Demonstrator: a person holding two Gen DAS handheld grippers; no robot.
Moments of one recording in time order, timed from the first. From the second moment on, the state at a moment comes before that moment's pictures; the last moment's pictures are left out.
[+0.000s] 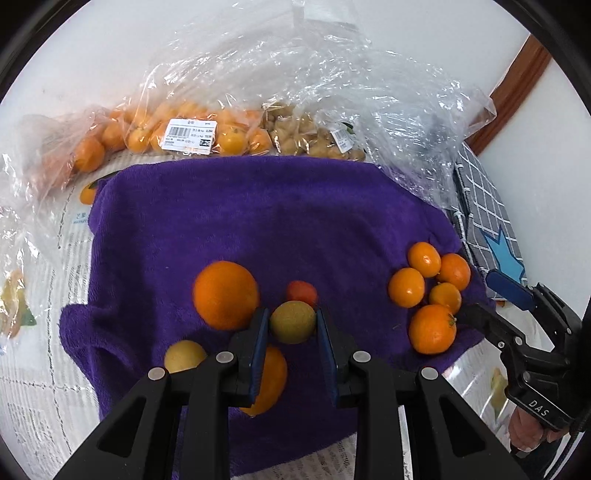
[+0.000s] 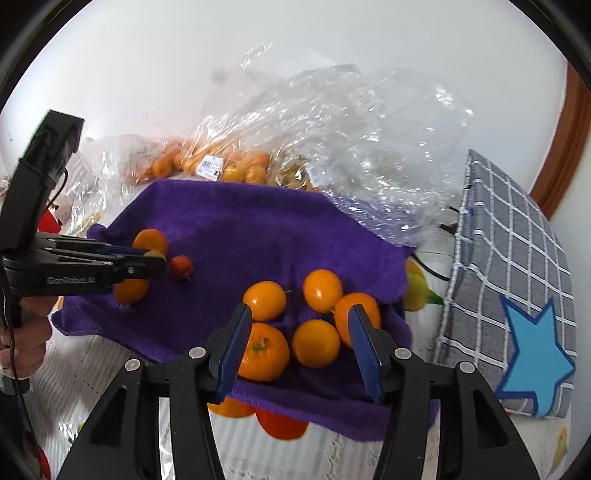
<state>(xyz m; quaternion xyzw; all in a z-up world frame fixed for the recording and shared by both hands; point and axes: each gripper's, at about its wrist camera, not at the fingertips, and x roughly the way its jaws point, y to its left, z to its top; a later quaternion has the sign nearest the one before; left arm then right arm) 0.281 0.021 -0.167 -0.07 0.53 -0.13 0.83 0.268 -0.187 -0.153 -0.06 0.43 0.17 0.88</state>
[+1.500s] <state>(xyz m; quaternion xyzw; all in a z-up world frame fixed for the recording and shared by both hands) 0.065 0.005 -0.028 -0.07 0.38 -0.01 0.92 0.102 -0.266 -0.064 0.01 0.40 0.12 0.91</state>
